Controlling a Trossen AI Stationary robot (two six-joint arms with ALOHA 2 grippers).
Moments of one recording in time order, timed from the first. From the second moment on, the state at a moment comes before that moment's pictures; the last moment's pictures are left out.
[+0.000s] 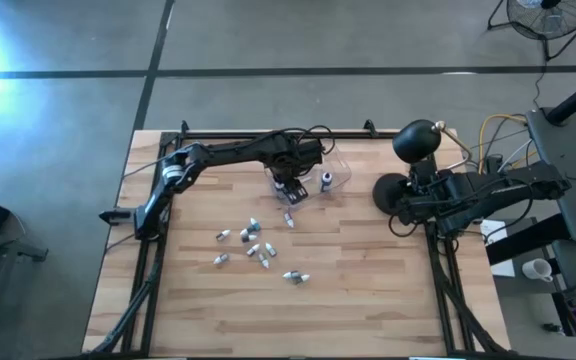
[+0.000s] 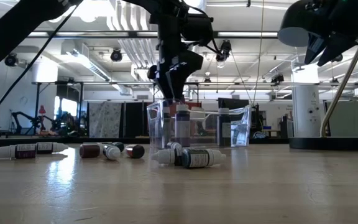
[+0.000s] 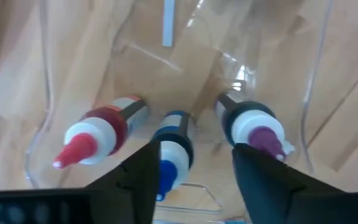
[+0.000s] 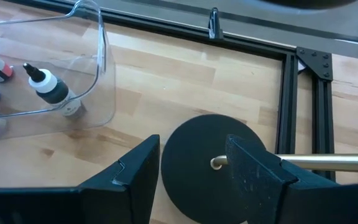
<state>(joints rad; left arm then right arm) 0.25 2.13 2.04 -1.29 -0.09 -0.24 0.20 0.96 0.94 -1.43 0.78 1.47</state>
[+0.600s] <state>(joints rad) 0.24 1.96 2.17 -1.43 -0.18 -0.31 0.20 0.96 0.94 -1.42 0.78 1.47</state>
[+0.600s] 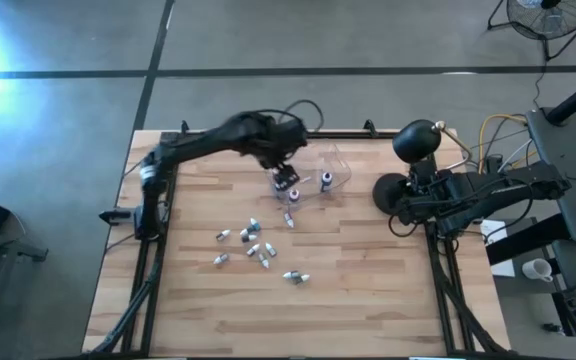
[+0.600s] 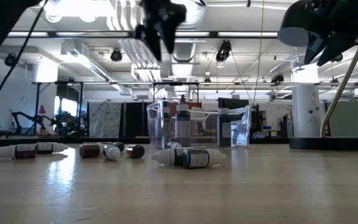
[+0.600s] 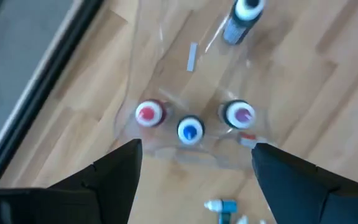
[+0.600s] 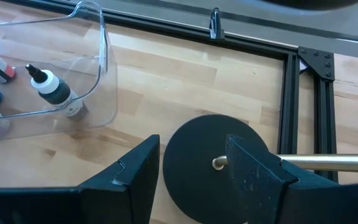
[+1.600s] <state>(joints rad) 0.02 1.08 1.07 -1.07 0.02 -0.62 0.20 0.96 0.94 -1.41 0.78 1.47</state>
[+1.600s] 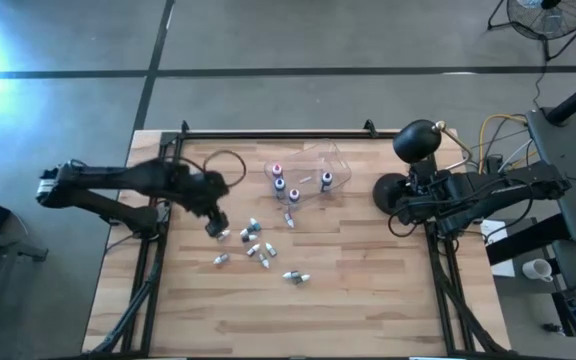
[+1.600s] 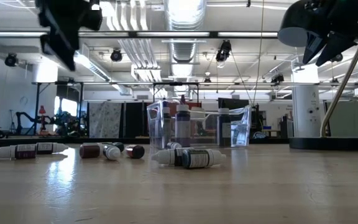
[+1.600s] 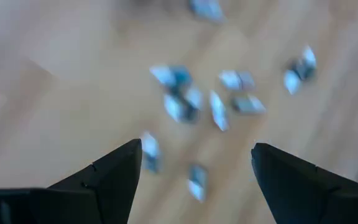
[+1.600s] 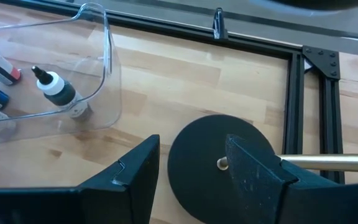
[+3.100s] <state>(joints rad) 0.02 1.09 0.70 -0.77 0.09 -0.71 0.20 0.96 0.94 -1.40 0.78 1.47</state>
